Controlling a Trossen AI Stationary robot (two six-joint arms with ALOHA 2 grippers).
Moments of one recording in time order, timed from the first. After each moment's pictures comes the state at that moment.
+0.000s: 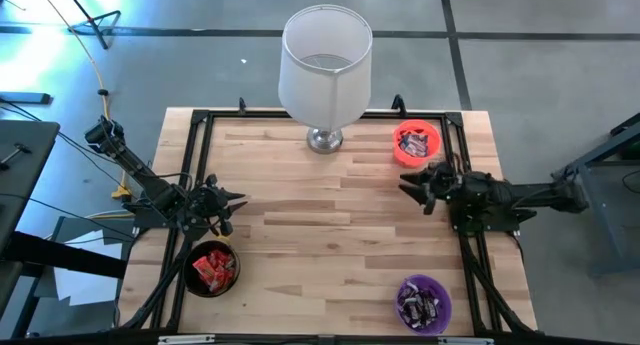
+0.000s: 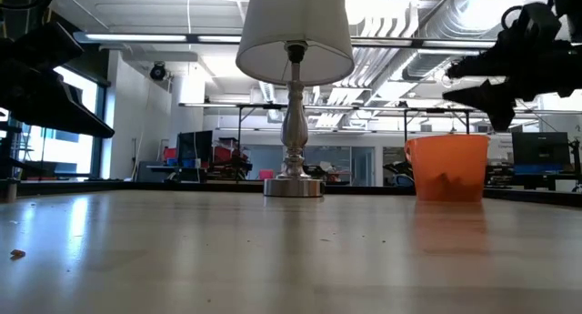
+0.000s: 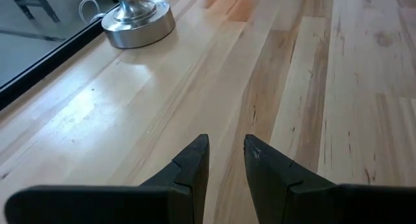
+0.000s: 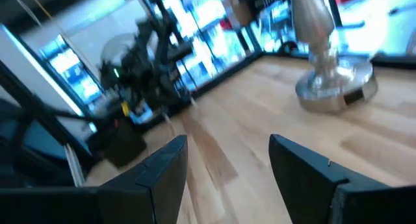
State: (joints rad) left arm -0.73 0.56 0.16 -0.50 -0.98 -0.67; right arm 0.02 0.11 0.01 0.05 0.25 0.52
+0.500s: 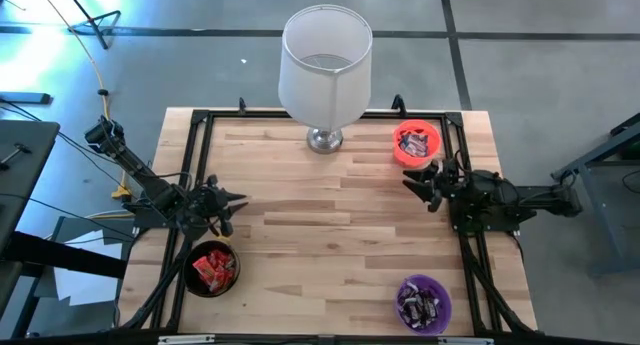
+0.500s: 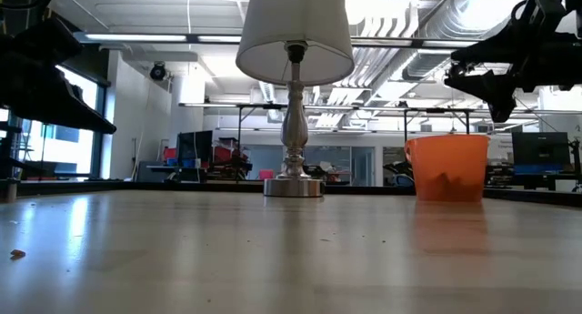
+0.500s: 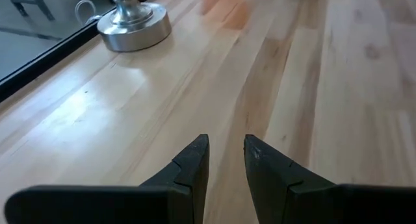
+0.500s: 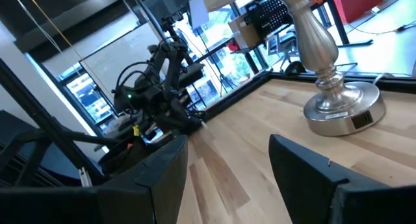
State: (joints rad) left arm -0.73 0.56 0.16 -0.47 -0.98 -0.67; right arm 0.00 0.01 0.01 0.05 0.25 0.52
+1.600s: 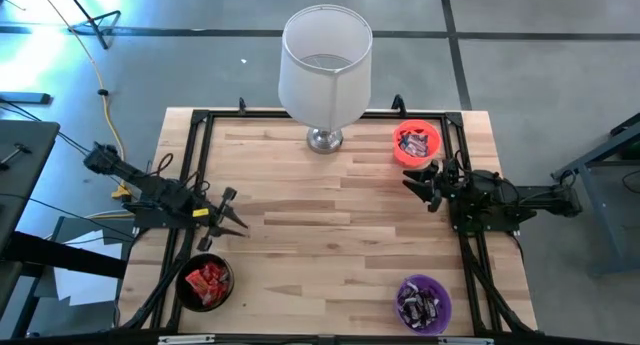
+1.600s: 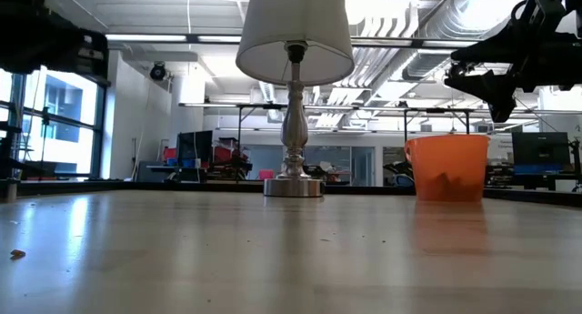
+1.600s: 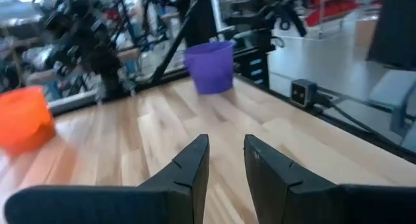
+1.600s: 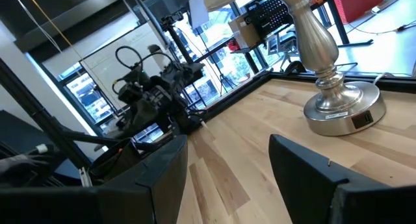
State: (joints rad) left arm -0.48 0.18 0.01 0.09 -0.09 0.20; right arm 0.00 0.01 0.01 0.06 0.25 0.52
